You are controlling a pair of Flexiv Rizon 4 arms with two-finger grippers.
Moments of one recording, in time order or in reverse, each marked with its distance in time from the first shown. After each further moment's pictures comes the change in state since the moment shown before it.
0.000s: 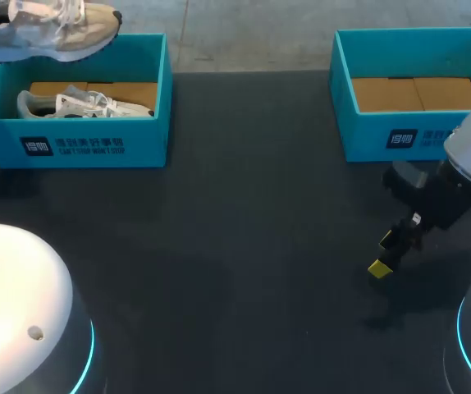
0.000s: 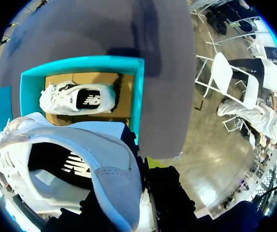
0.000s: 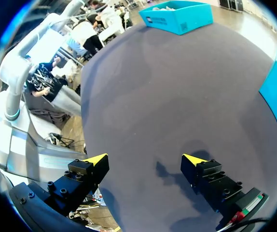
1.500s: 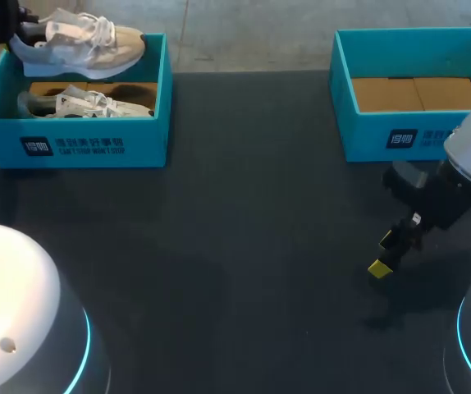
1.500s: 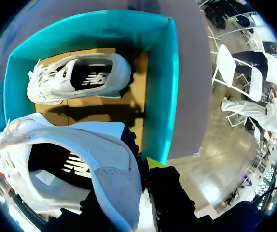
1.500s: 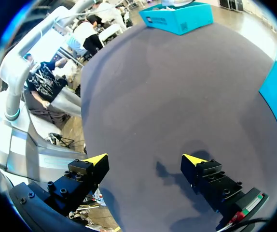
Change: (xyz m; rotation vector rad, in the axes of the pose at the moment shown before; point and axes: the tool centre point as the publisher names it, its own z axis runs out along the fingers) left arm -0.049 0.026 0.086 0.005 0.007 0.041; right arm 0.000 0.000 0.000 0.000 0.000 0.000
